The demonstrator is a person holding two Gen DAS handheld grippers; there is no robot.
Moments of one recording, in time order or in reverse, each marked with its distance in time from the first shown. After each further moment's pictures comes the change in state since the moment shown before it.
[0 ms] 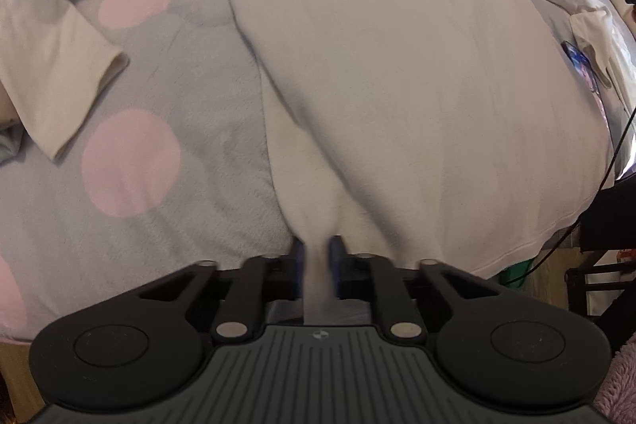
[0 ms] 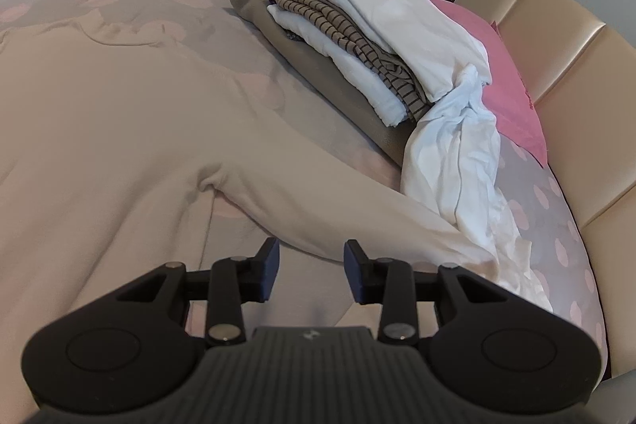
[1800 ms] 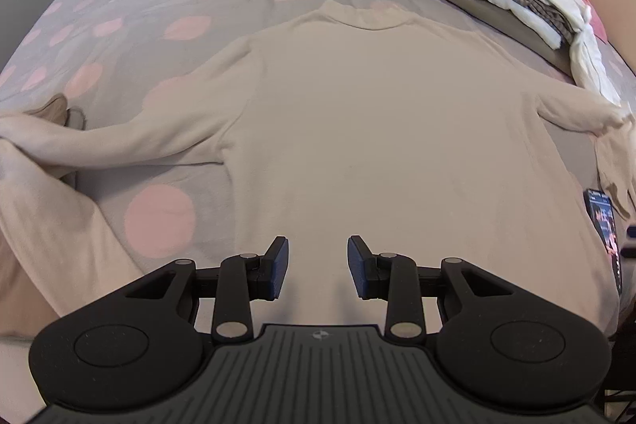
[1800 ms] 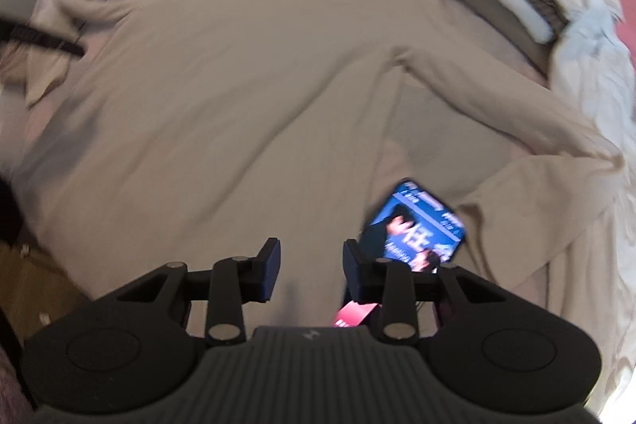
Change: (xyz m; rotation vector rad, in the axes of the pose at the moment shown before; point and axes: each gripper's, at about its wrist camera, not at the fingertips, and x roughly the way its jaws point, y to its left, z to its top) left arm -0.030 -0.012 0.130 -0.004 -0.225 0.106; right arm -0.084 0.017 -0.100 -0.158 0.146 0.575
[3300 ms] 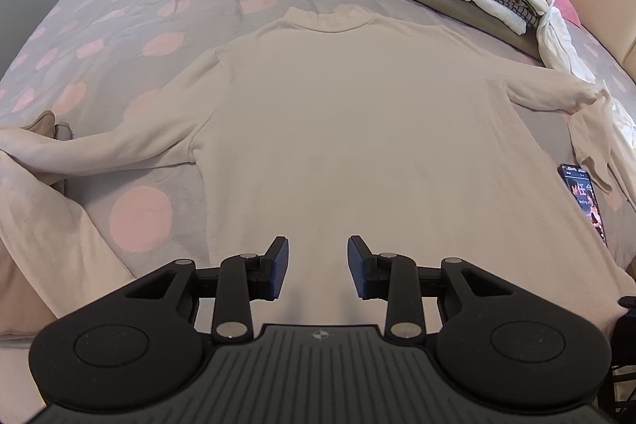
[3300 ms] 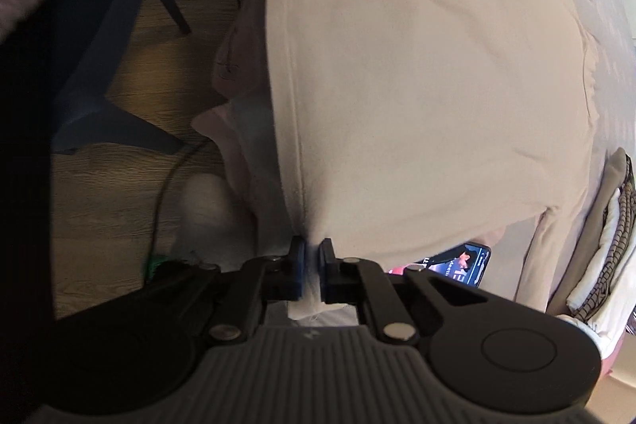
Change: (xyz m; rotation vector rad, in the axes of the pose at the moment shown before) left arm -0.017 -0.023 -0.022 0.058 -0.040 -0.017; right arm -0.021 0.099 -0.072 -1.137 0.321 -0.085
